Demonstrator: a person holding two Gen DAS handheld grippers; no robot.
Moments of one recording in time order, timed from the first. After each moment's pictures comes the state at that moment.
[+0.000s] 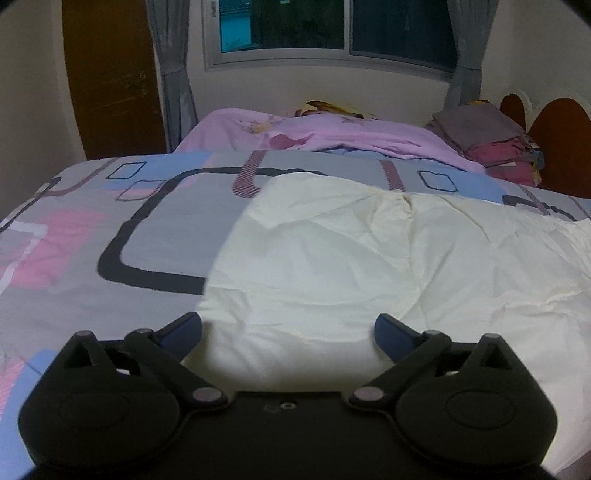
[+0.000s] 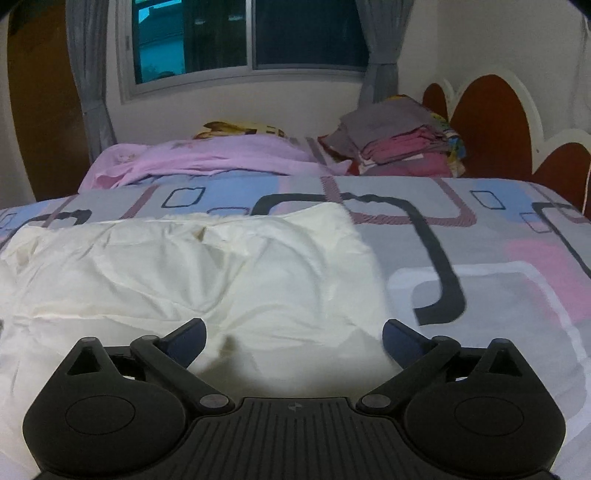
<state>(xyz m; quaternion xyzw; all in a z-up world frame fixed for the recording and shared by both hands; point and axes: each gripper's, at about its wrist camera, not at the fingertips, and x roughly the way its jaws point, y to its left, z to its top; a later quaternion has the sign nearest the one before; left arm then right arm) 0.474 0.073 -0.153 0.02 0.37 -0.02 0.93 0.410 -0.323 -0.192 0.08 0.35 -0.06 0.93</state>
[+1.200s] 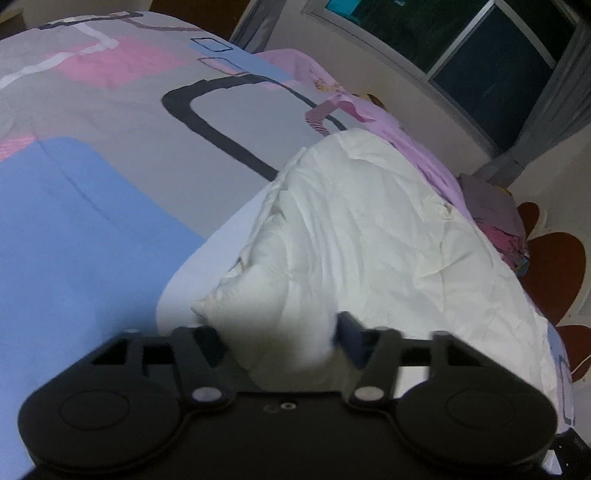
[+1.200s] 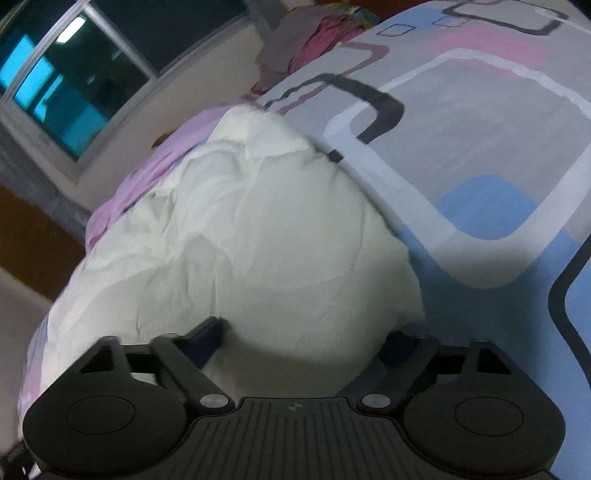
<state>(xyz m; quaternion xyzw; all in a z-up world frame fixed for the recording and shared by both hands) 0.429 0.146 -0.193 -0.26 0.41 0.00 0.87 0.328 -0.353 -0.229 0.38 0.38 -0.11 0.84</state>
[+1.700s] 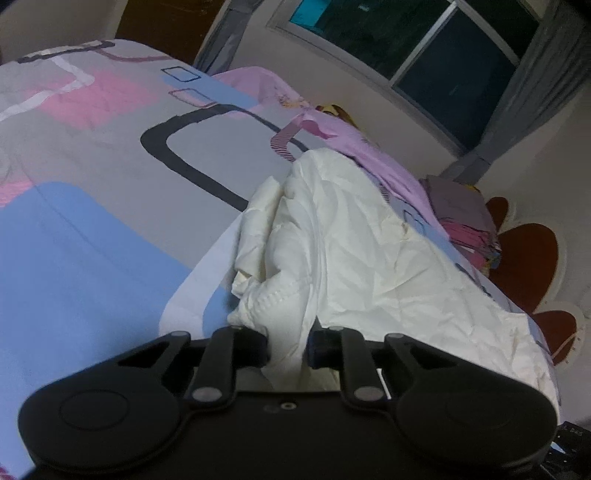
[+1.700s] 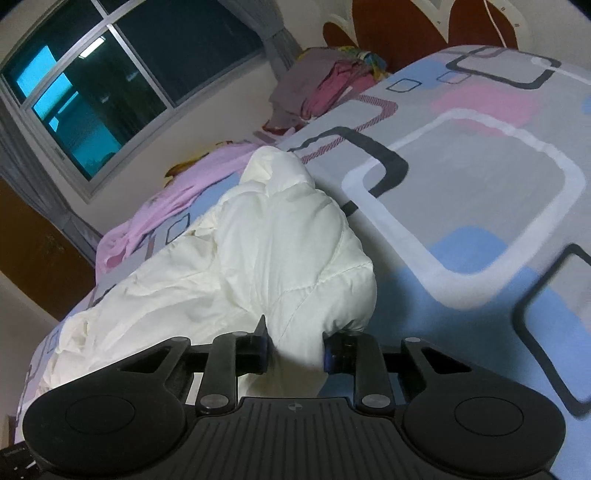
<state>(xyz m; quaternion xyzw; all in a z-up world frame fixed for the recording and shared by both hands) 0.402 0.159 -0.158 -0.24 0.38 -0.05 0.89 0.286 -0.329 -0.174 0.35 0.33 -0.11 0.87</state>
